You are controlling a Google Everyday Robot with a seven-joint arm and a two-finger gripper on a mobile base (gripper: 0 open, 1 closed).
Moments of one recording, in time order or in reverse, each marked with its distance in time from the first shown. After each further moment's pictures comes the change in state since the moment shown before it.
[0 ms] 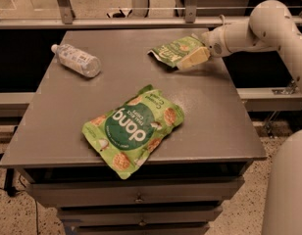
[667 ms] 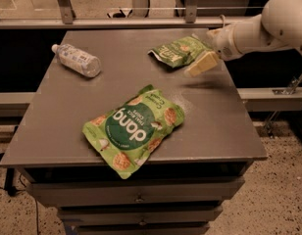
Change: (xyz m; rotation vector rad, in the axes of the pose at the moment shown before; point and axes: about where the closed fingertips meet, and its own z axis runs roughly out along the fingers) arm 0.003 0.037 -0.054 0.025 0.081 -0.156
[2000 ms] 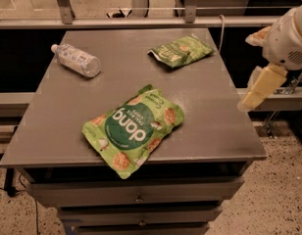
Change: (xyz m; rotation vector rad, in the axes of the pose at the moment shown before) arm 0.008 0.125 -0.185 -0.088 0.408 -0.188
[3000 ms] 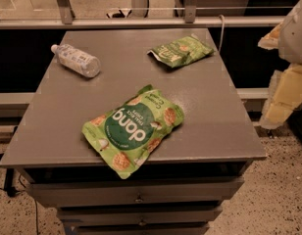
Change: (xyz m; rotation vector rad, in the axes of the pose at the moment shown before) arm -0.005 0.056 -0.058 -0.082 0.194 -0.022
